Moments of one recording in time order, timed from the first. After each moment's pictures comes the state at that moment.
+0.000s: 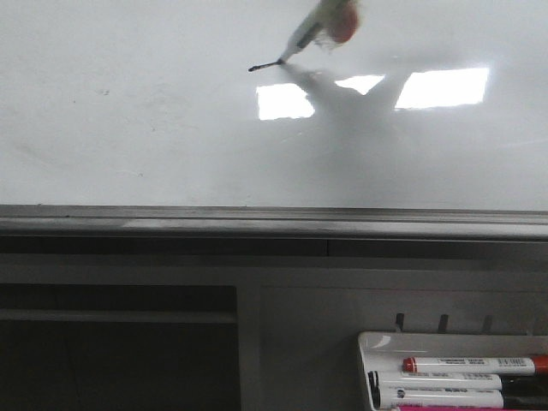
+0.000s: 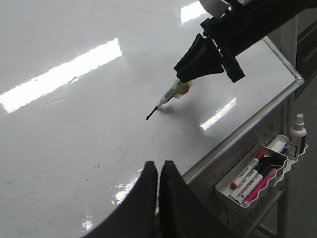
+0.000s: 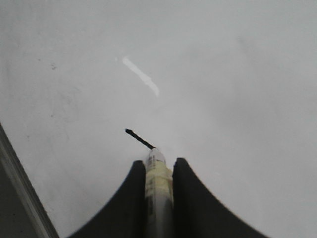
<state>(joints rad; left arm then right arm) -0.55 0.23 -0.67 -0.30 0.67 0.50 0.44 1.27 -0.99 0.61 0.27 -1.03</state>
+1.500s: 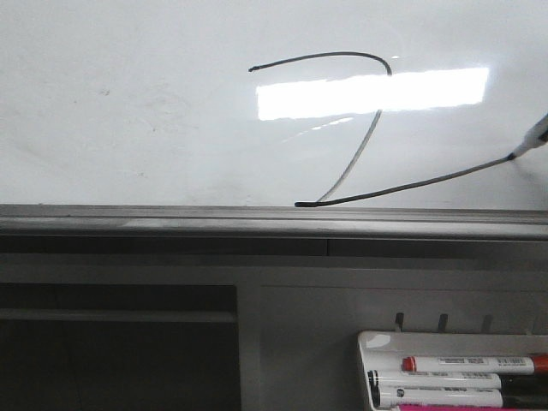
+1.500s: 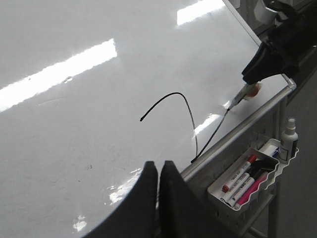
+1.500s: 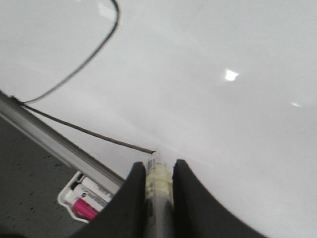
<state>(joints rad) -0.55 0.23 -0.66 -0.33 0.67 0.50 0.02 0.95 -0.73 0.49 0.57 -0.84</state>
